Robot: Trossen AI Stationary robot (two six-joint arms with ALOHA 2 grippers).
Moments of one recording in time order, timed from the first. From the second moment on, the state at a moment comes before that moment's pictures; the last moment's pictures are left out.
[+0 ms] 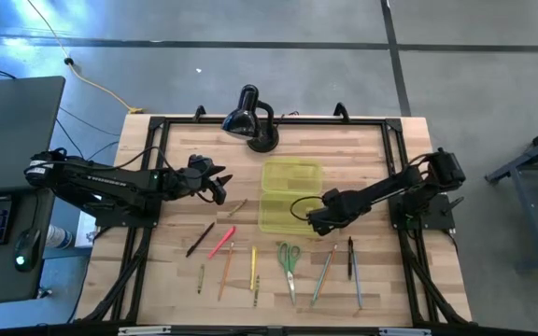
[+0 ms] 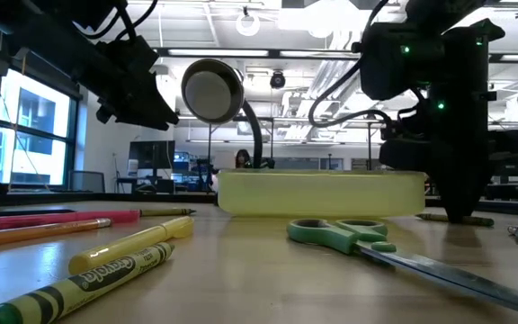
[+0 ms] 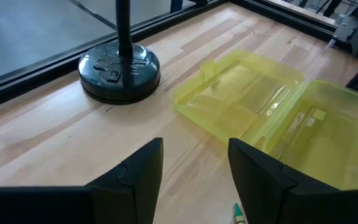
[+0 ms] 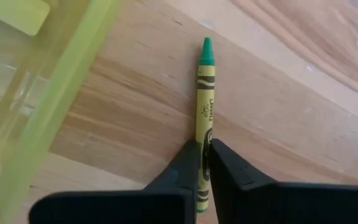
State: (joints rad) left arm 0.01 1.00 0.43 0.05 -0.55 -0.45; right arm 0.19 1.71 0.89 -0.89 0.19 1.33
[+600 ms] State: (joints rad) left arm 0.01 1.00 0.43 0.05 -0.56 -0.45; right arm 0.25 1.43 0.98 -0.96 0.44 1.16
